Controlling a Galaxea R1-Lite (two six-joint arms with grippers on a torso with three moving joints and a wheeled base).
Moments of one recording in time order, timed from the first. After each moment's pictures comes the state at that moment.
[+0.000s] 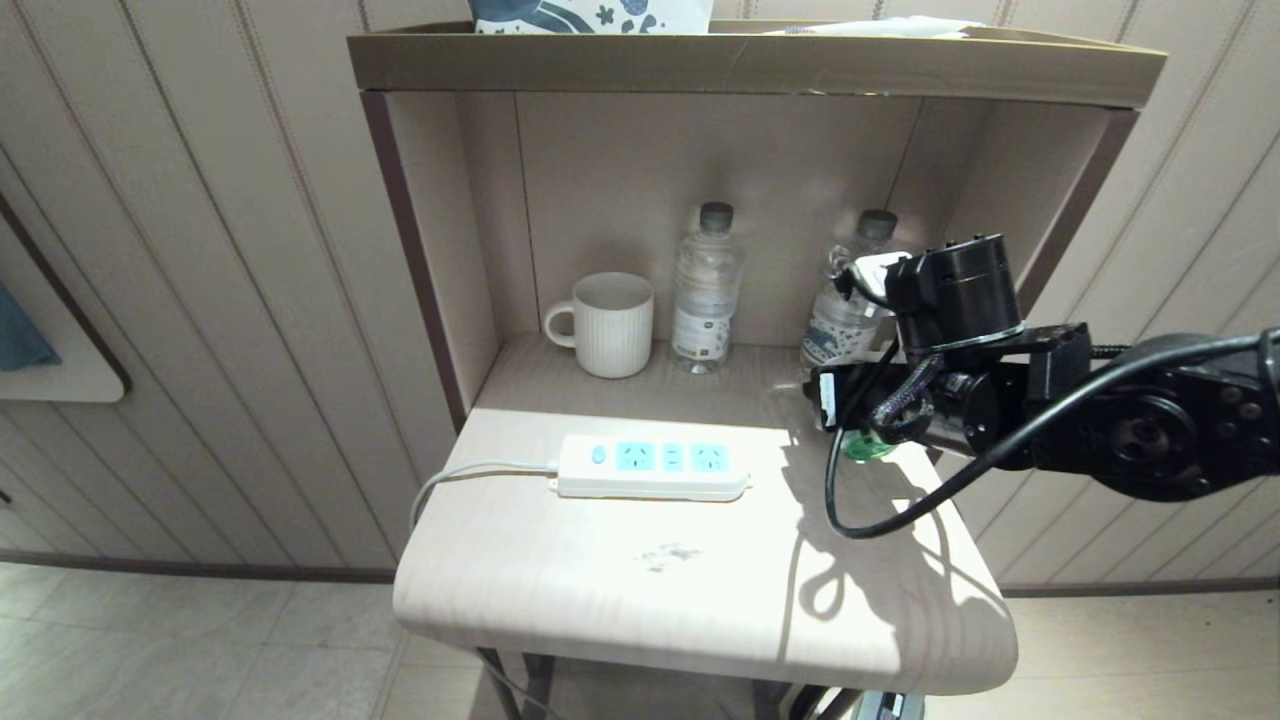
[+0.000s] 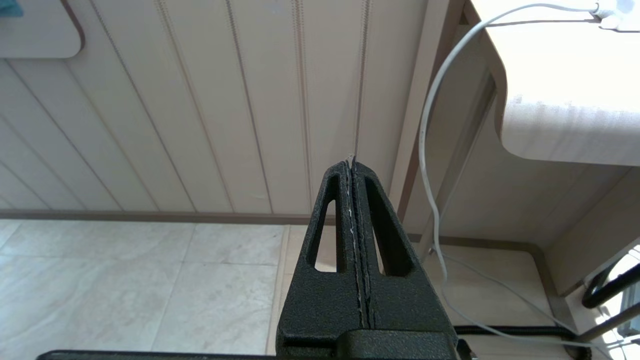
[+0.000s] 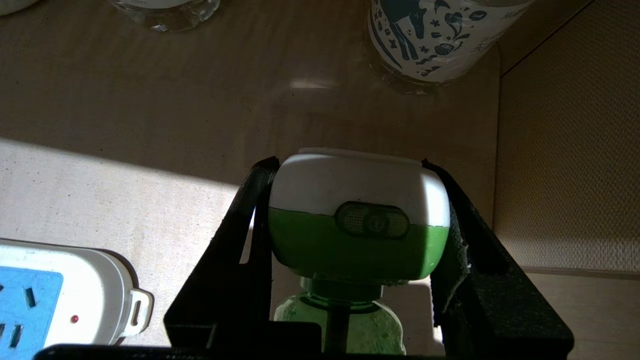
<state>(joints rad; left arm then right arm) 0.00 0.00 0.00 0.04 -0.01 0.03 0.50 1.74 -1.16 -0.15 -0.44 0.14</state>
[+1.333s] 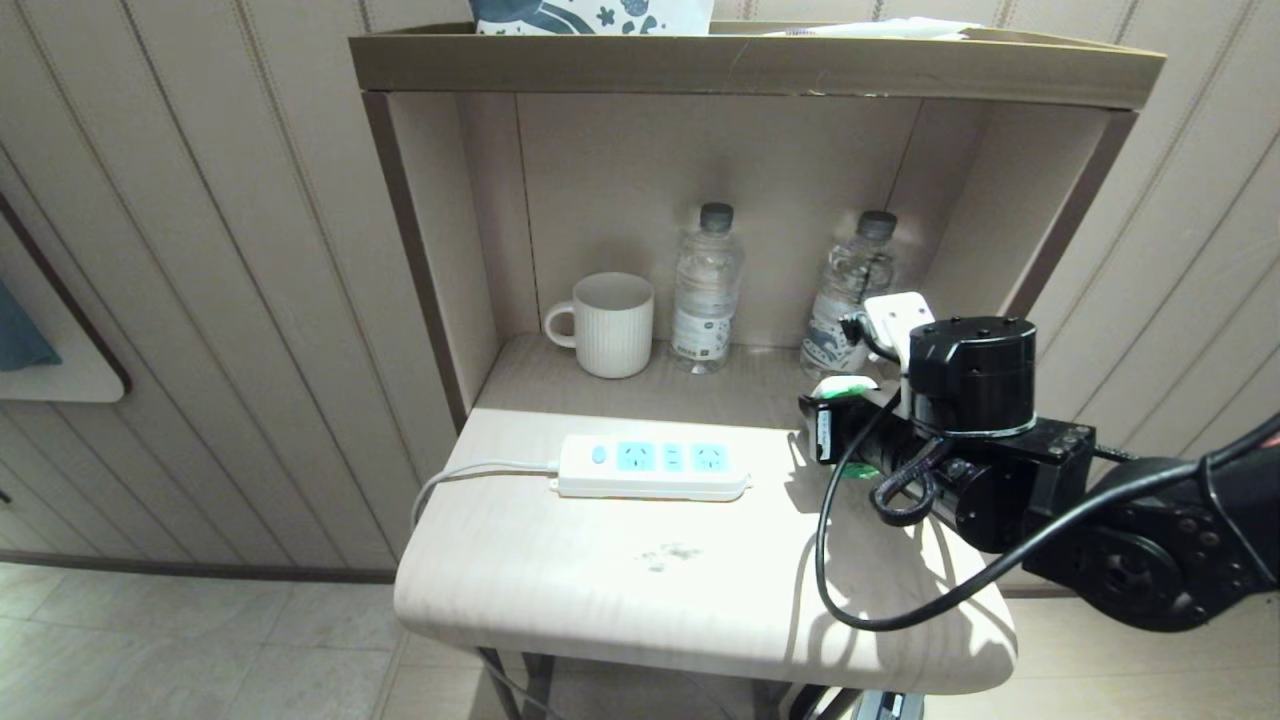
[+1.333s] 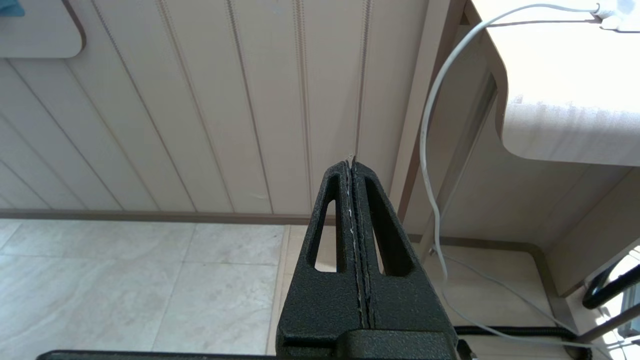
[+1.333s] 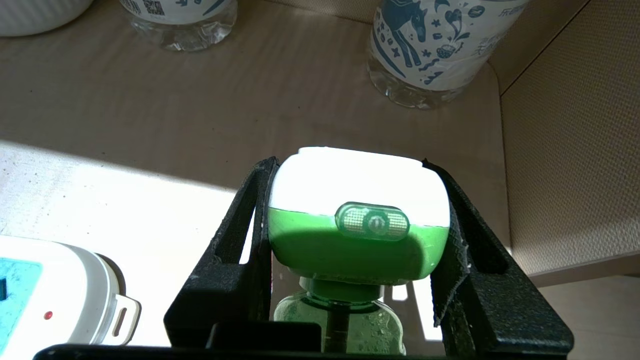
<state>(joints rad) 0.00 0.00 0.00 0.04 -0.01 0.03 0.52 1.75 -0.84 -0.67 -0.47 0.06</state>
